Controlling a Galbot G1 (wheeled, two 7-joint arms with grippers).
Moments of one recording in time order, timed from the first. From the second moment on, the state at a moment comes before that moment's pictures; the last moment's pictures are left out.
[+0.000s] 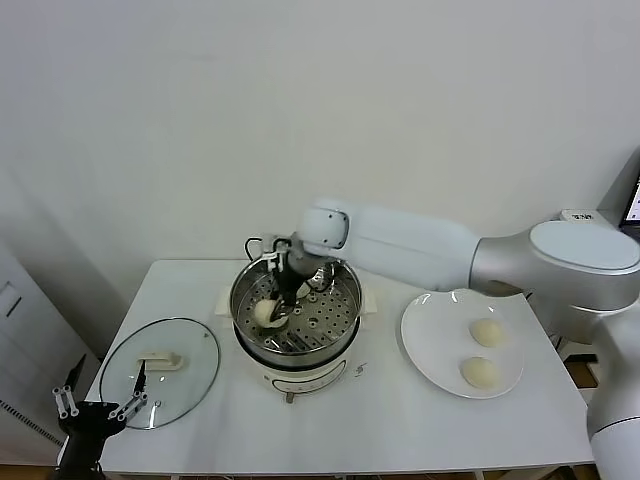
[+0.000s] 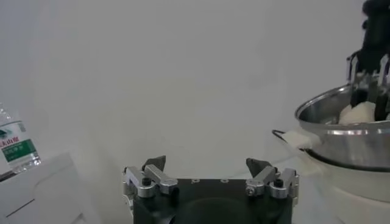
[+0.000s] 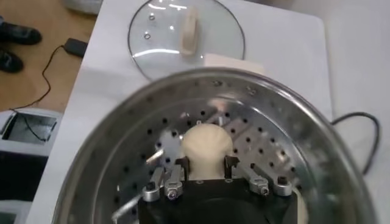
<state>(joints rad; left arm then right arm) 1.76 -1.59 -0.91 -2.23 0.16 -0.08 0.18 0.44 1.35 -1.26 1.19 0.67 -0.57 -0.79</state>
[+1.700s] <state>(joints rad) 1.76 -1.60 -0.88 -2.24 0.20 -0.07 0.18 0.19 0.67 -1.00 1.20 0.01 -0.13 -1.24</state>
